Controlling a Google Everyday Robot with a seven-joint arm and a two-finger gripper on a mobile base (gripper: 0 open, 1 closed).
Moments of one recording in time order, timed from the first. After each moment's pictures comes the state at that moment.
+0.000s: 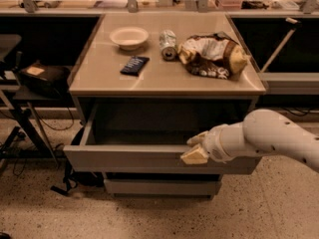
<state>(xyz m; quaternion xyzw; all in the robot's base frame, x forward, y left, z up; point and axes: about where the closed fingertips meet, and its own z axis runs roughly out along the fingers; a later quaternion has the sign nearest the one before) 0.520 -0.108 0.667 -0.45 0.82 0.16 0.32</state>
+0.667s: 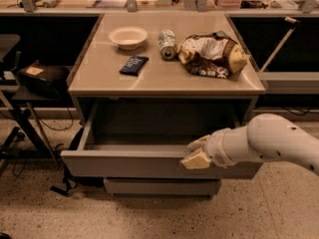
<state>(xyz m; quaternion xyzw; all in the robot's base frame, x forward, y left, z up) 0.506 -0.111 0.667 -0.44 0.82 0.17 0.32</state>
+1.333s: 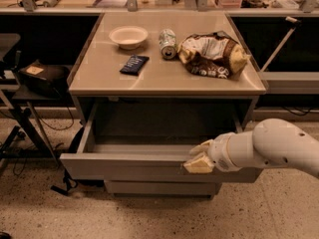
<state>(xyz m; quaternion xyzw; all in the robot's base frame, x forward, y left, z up) 0.489 -0.115 0.669 -0.44 0.82 0.17 0.32</state>
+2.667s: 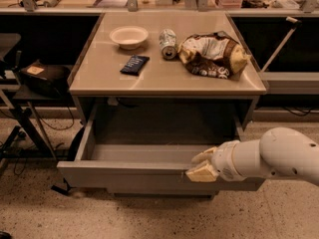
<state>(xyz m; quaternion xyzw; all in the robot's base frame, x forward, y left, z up) 0.464 -0.117 0.670 -0.43 0.82 0.18 0.32</state>
